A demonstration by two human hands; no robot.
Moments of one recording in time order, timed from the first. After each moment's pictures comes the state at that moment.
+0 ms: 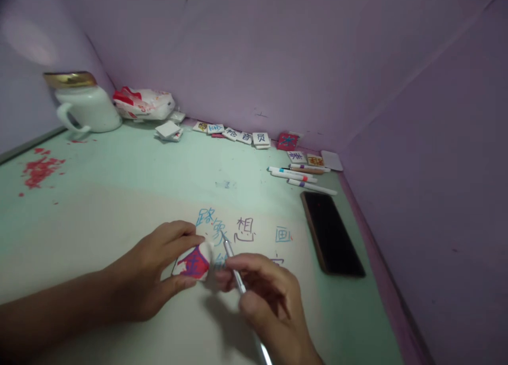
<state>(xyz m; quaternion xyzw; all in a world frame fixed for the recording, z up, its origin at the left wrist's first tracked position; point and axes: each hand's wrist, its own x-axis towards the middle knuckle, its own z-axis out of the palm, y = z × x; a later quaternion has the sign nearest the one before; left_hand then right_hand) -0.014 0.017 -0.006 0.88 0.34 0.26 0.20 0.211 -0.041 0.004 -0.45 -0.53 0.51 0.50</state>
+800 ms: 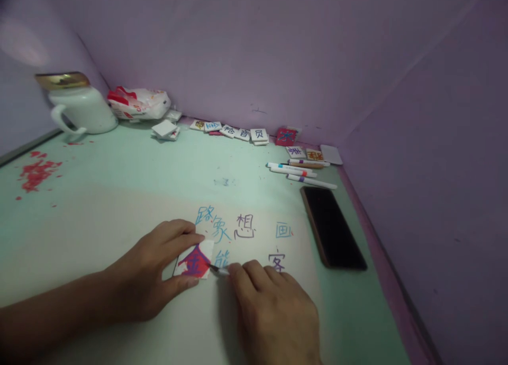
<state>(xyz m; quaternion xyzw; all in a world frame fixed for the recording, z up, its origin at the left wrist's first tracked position) -0.012 0.016 -0.007 0.88 0.35 0.27 0.18 0.205 -0.049 0.019 -0.56 -0.82 -0.08 0.11</state>
